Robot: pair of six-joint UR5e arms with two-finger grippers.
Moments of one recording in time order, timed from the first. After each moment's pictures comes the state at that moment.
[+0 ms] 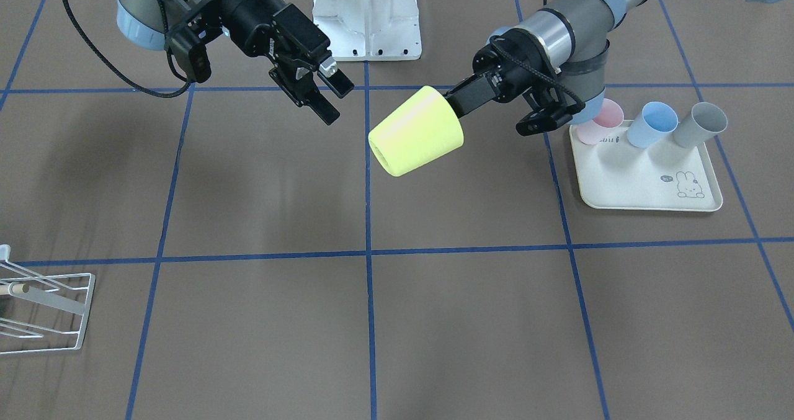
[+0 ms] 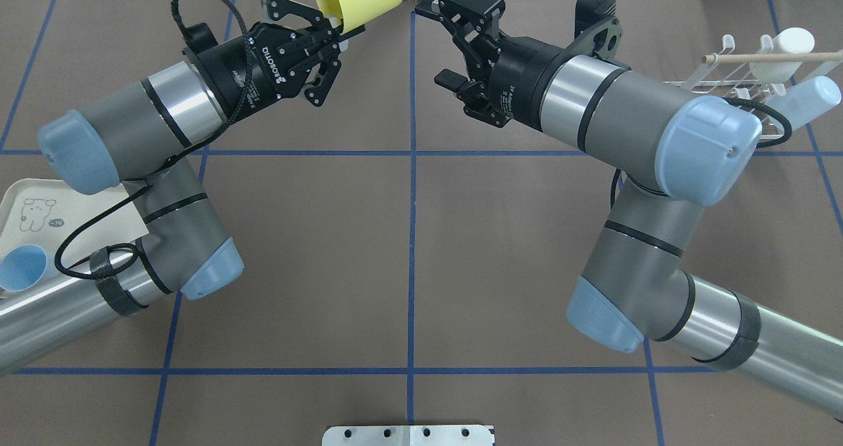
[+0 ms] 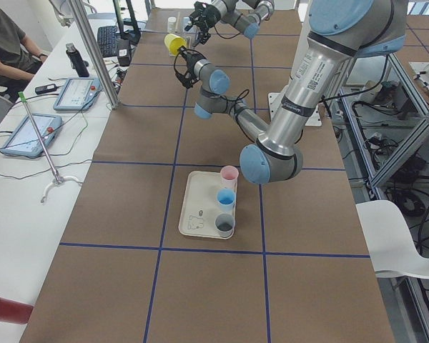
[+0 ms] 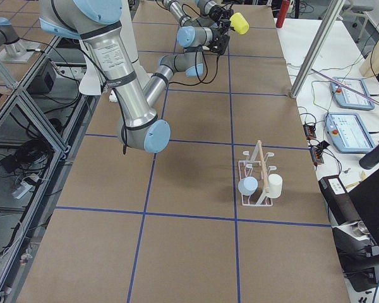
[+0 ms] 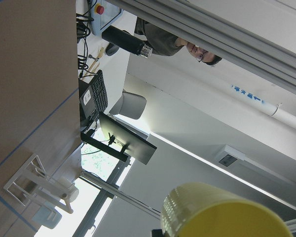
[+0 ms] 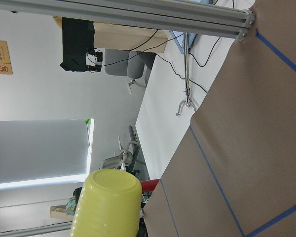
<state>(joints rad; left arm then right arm) -0.66 -2.14 -1.56 -3.16 -1.49 -2.53 0.61 -1.03 1.87 -0.62 1.44 2.08</state>
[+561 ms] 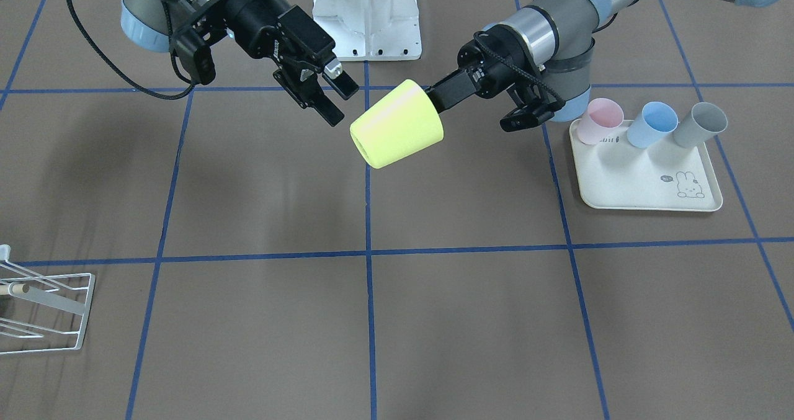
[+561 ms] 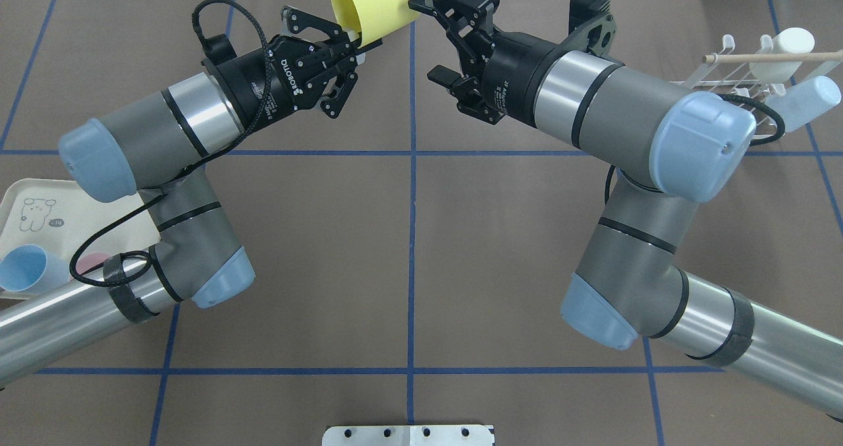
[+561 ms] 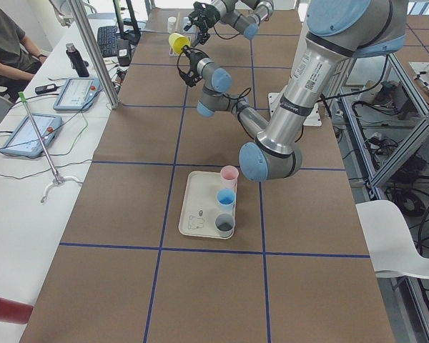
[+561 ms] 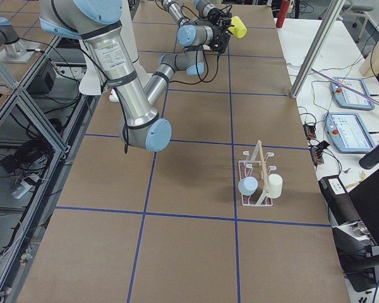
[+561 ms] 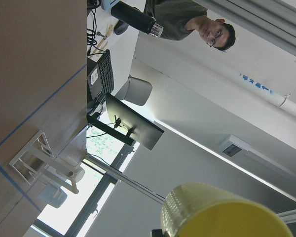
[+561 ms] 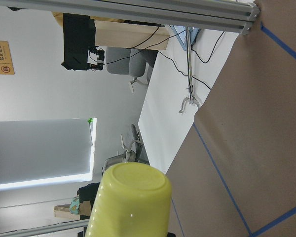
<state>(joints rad) -0.64 -2.15 -1.55 -3.16 -1.49 -2.53 0.61 -1.02 1.86 -0.61 1.44 2.09</state>
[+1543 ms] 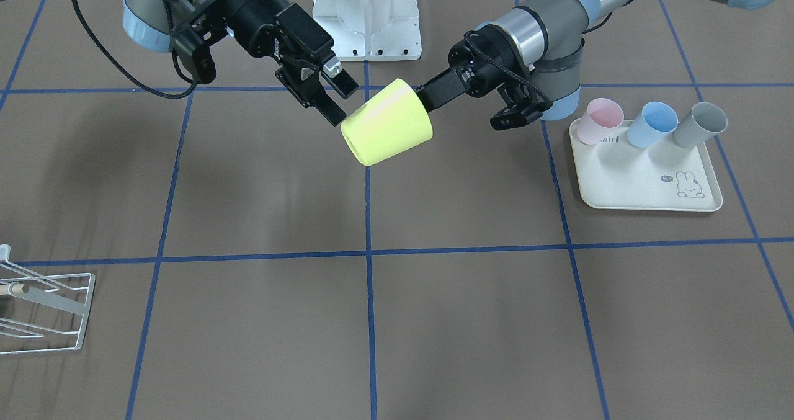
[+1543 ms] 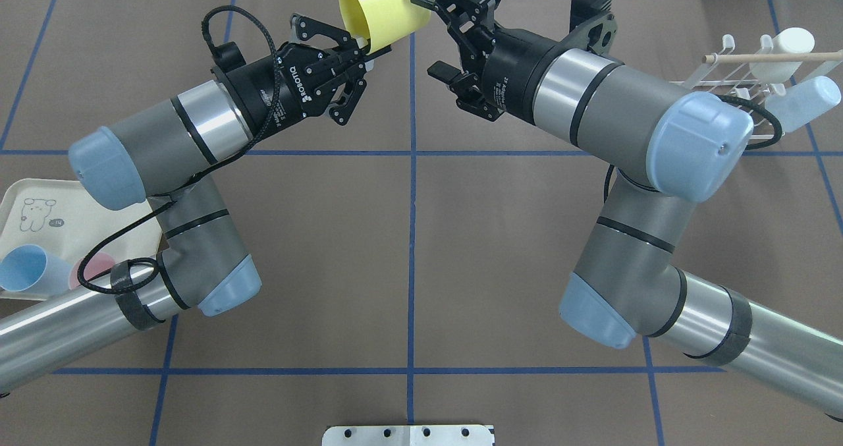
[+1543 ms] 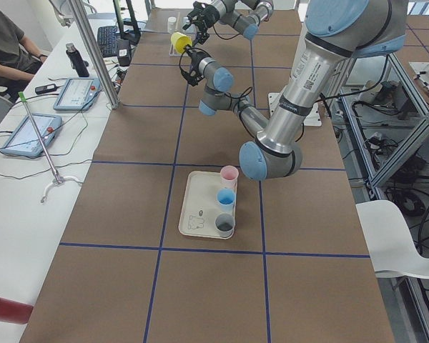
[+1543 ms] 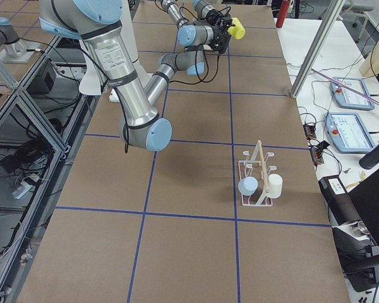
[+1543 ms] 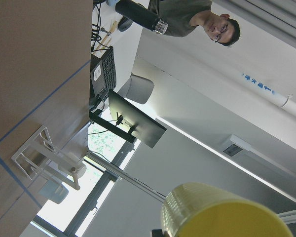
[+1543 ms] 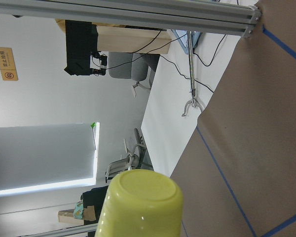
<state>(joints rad) -0.62 -2.16 -1.55 -3.16 -1.47 -2.54 0.61 -1.02 1.86 -0.61 1.42 2.10</state>
